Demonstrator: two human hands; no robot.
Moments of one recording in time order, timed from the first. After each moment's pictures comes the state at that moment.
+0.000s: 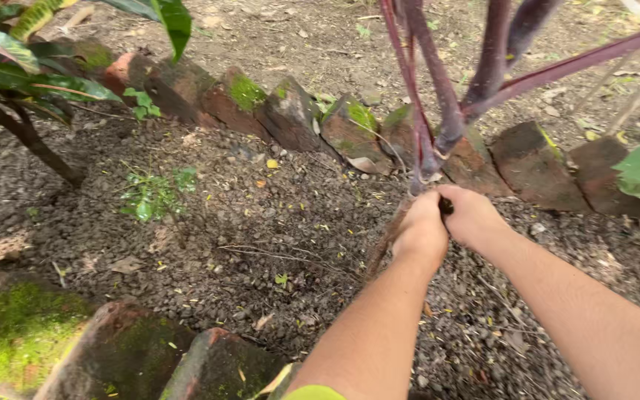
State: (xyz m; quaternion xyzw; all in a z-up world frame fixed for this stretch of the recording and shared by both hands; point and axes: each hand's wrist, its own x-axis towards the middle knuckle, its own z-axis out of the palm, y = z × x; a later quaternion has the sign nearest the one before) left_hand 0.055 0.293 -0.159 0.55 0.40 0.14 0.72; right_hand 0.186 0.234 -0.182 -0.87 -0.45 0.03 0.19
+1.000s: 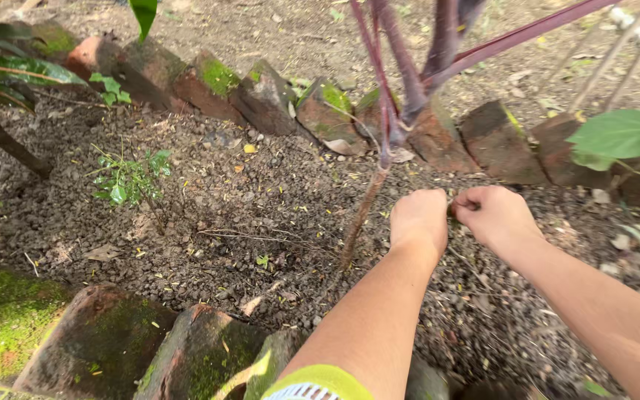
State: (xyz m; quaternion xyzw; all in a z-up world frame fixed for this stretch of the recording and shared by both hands) left_hand 0.057 0.253 -0.171 0.92 0.22 0.19 0.26; right_hand 0.154 0.148 -0.140 -0.91 -0.36 0.00 0.20
